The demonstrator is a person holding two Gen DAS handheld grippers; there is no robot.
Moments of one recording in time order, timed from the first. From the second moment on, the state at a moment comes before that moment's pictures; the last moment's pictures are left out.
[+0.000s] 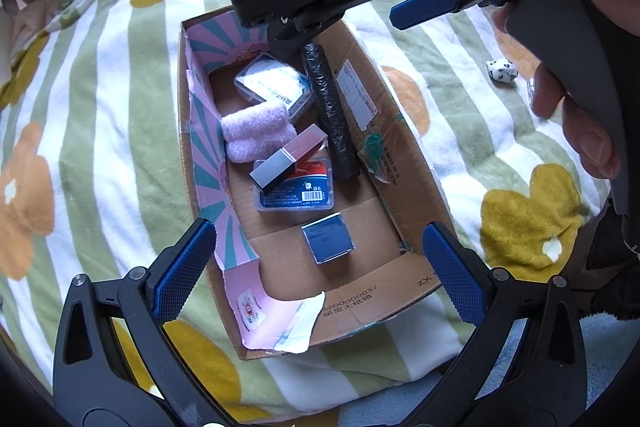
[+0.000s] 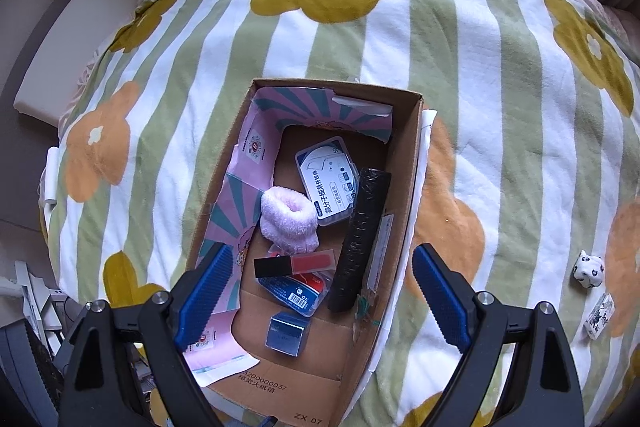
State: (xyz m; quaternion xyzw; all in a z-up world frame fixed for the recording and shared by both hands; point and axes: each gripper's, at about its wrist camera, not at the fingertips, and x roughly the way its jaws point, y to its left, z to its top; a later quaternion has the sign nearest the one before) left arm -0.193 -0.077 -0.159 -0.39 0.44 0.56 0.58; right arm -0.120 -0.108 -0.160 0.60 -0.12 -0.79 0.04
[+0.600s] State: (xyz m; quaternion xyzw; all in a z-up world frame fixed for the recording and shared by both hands) left arm -0.152 -0.082 -0.106 -0.38 0.42 0.61 0.55; right arm -0.050 -0.071 -0.094 0.58 -0.08 -0.81 0.05
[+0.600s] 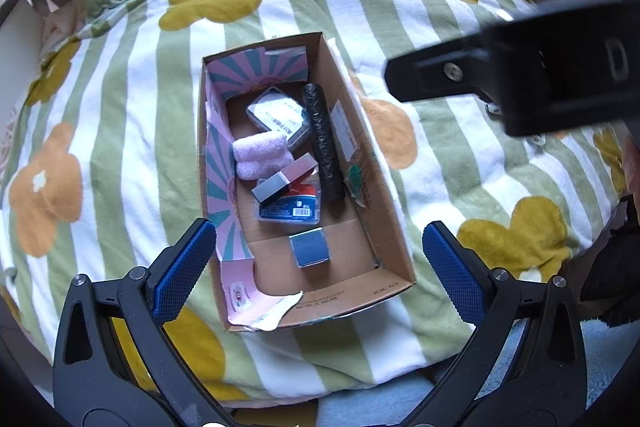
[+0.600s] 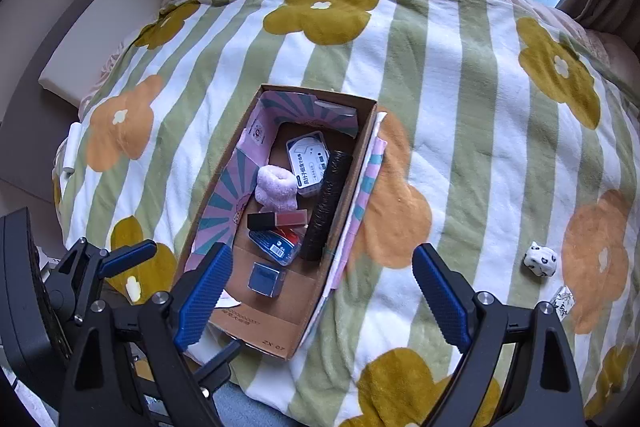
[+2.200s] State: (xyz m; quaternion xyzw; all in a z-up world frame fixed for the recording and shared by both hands) left arm 0.117 0.110 -0.247 -0.44 0.38 0.60 0.55; right arm 0.097 0.244 -0.236 0.54 0.06 -0.84 0.06
